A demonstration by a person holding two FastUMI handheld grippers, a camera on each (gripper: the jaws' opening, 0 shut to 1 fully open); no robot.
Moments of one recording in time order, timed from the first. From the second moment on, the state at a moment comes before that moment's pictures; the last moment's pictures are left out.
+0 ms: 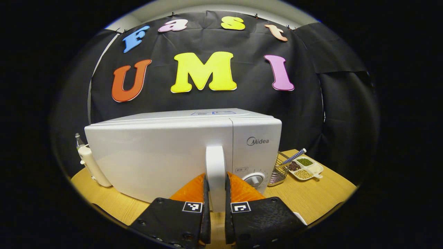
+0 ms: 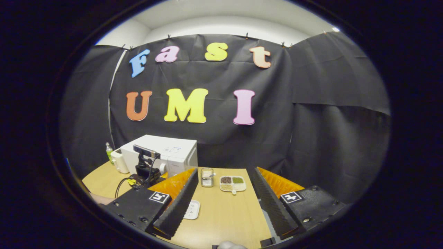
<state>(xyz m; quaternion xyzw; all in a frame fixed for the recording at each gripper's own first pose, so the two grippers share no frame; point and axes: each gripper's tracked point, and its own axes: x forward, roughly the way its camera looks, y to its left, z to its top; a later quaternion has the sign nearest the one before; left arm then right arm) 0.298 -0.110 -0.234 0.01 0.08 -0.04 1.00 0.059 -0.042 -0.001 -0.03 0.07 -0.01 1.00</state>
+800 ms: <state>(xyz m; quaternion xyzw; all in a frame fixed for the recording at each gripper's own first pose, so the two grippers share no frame) 0.175 -0.064 -0.241 0.01 0.09 -0.05 0.99 0.056 0.014 0.009 -0.03 0.05 0.09 0.99</state>
